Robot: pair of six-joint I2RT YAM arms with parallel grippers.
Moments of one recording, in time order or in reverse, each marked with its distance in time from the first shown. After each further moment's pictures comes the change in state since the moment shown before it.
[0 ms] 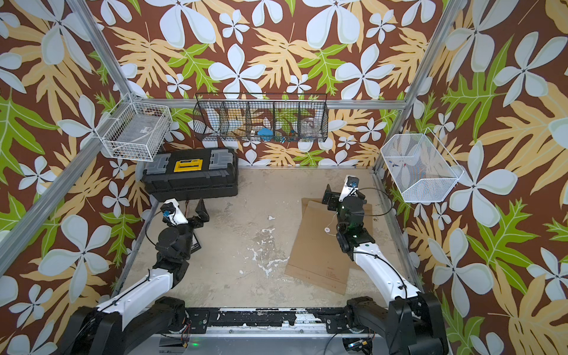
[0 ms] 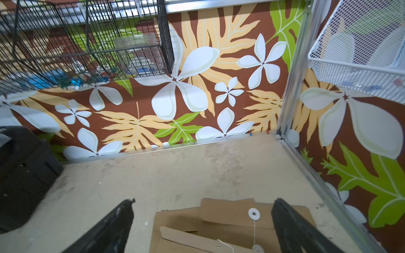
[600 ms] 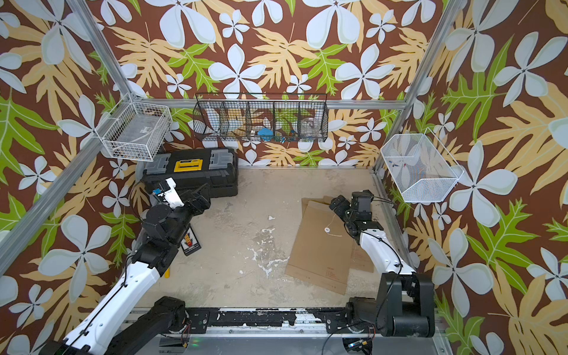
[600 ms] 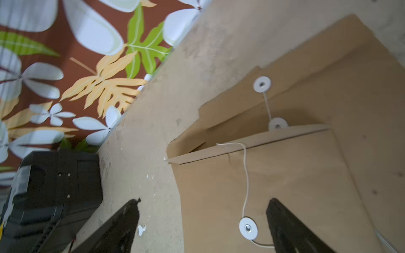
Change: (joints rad) left arm -0.069 -0.104 0.333 -0.590 0.257 -0.270; right arm -0.235 0.192 0.054 -0.377 -0.356 0.604
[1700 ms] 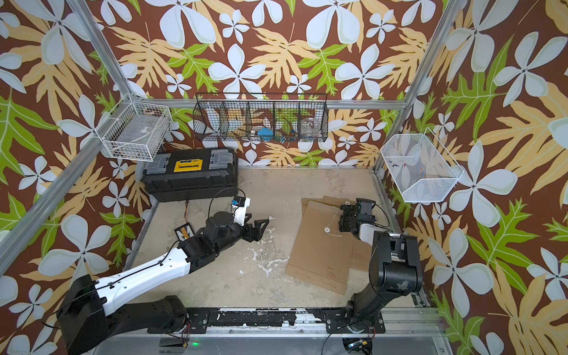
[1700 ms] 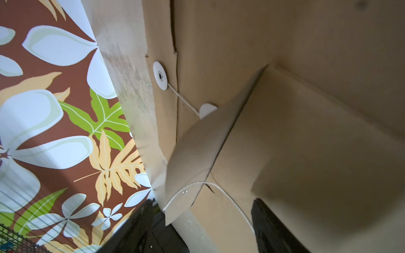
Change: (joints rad) left arm -0.525 0.327 0.081 -0.086 -0.039 0.126; right arm -0.105 0.319 -0.027 0.268 -0.159 0.692
